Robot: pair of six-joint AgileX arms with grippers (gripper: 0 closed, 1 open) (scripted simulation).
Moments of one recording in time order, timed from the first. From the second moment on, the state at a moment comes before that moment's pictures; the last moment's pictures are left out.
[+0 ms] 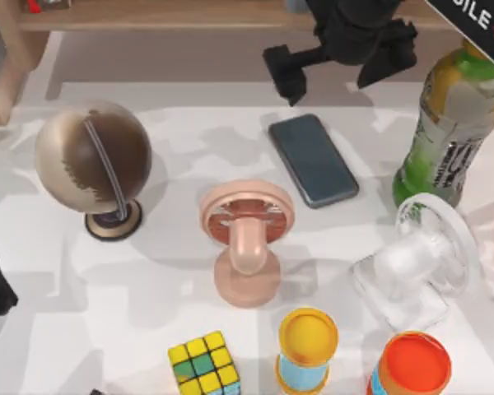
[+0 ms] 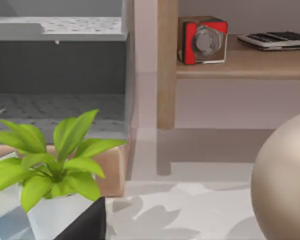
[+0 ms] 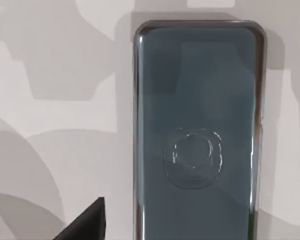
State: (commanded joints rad) left arm 0.00 0.00 0.00 0.00 0.00 0.00; right arm 0.44 2.49 2.49 -1.30 0.00 0.10
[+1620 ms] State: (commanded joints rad) left arm 0.00 0.00 0.00 0.00 0.00 0.00; right arm 0.46 2.71 2.40 -1.13 0.02 0.12
